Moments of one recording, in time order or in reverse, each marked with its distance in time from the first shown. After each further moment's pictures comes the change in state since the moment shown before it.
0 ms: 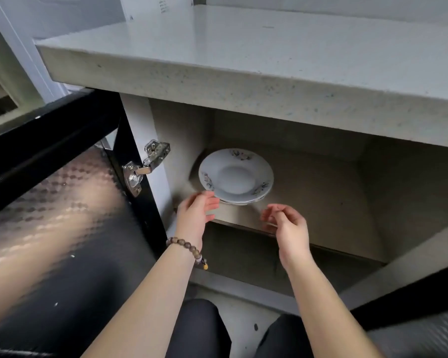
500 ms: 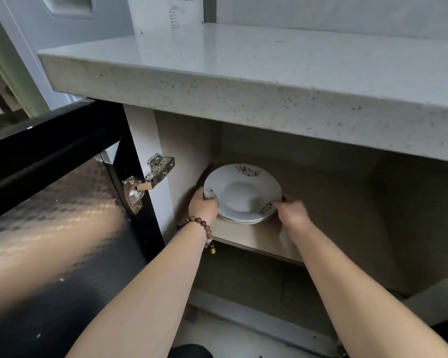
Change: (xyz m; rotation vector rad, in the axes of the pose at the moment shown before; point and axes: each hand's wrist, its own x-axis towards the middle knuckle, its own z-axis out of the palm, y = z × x) left_hand 0.080 -0.002 0.026 0.346 0.084 -0.035; right_hand 0.109 -0.010 0.024 -0.449 -0.096 0.090
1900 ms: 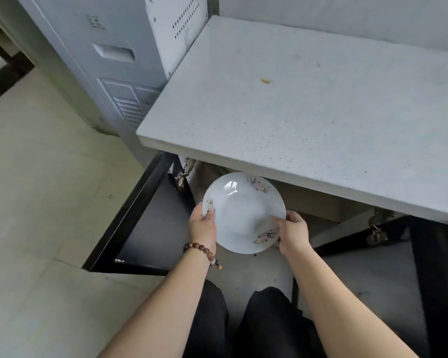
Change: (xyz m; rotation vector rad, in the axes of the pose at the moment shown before) left_hand -0.227 0.100 -0.096 -0.284 0.065 -0.340; right_hand -0.228 -0.054 -0.064 0.288 0.096 0.396
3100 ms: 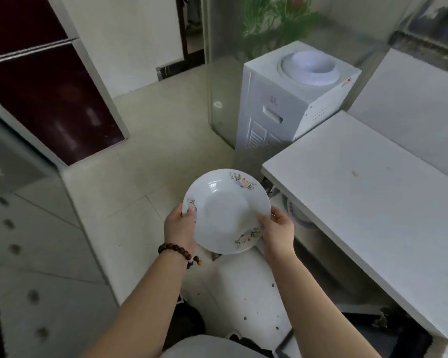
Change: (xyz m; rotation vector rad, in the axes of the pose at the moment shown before) left_hand -0.228 0.166 -0.169 -0.272 0.528 0.127; right_hand -0.279 -0.129 0.072 -0.237 -0.618 -0.228
